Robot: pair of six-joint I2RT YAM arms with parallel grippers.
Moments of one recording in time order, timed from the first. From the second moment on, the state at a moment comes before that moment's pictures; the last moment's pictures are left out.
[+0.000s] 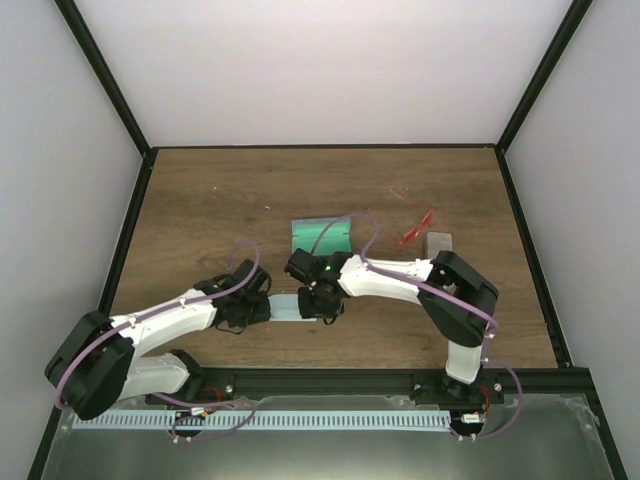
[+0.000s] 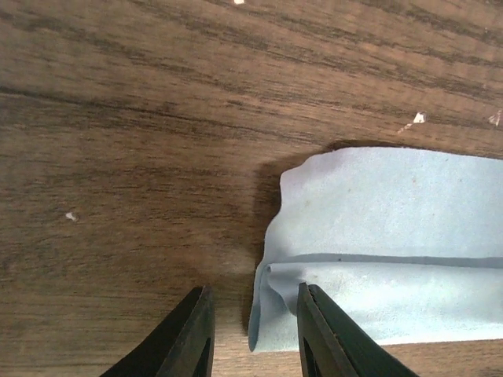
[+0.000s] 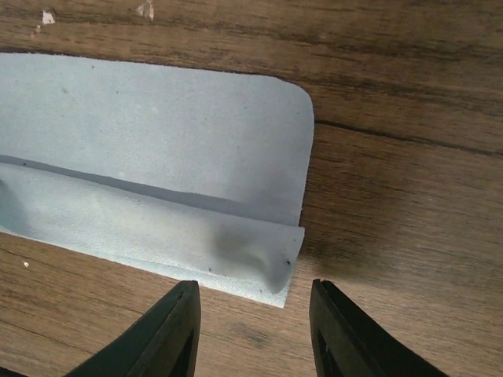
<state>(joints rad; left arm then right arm) -0.70 1.22 0.51 -0.51 0.00 -0.88 1.03 1.82 1.19 -0.69 -0.10 0.92</state>
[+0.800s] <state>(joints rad) -0.68 1.30 0.56 -0.48 -0.02 -0.83 1.03 1.84 1.19 -0.69 -0.09 0.92</state>
